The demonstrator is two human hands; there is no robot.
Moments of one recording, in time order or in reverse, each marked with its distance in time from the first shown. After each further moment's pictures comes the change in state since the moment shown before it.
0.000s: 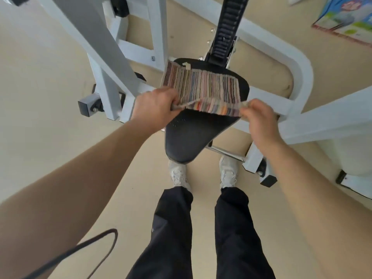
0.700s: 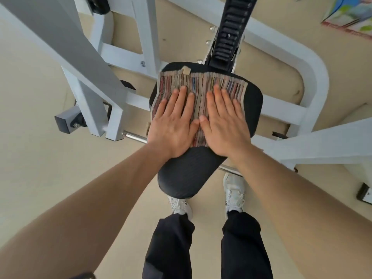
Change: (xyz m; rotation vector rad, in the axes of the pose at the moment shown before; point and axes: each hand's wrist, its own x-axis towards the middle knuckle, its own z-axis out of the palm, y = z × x) left_hand 0.049 0.008 0.106 0.049 -0.136 0.038; right_hand 0.097 0.051 0.104 -1.068 -0.106 -0.351
